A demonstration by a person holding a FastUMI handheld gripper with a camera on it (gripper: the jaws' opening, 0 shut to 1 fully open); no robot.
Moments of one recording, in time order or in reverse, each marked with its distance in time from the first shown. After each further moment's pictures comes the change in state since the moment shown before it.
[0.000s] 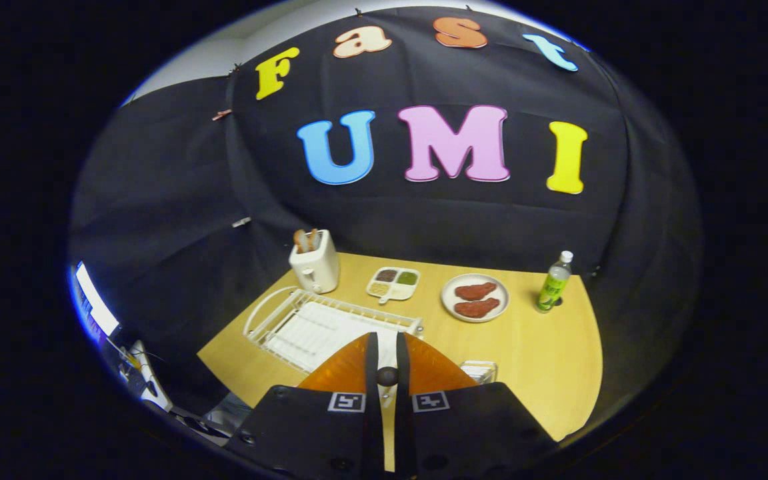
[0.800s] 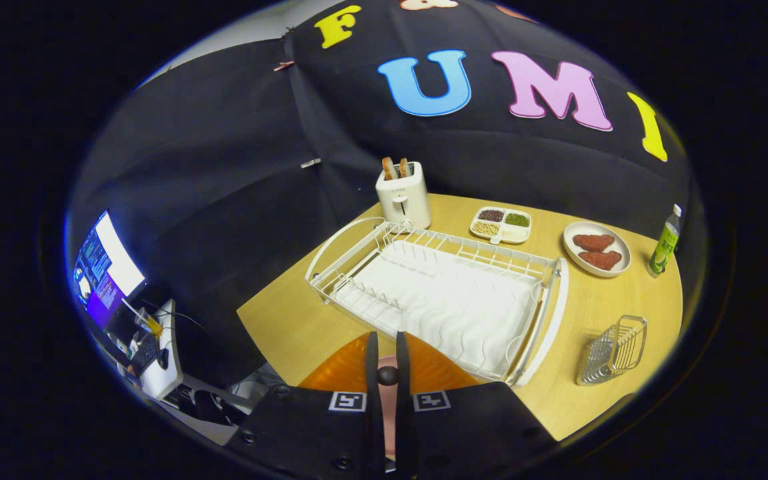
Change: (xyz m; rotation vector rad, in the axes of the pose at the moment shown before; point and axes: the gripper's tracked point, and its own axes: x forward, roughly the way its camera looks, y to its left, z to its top) arm 0.107 0.137 -0.146 -0.084 0.147 0.246
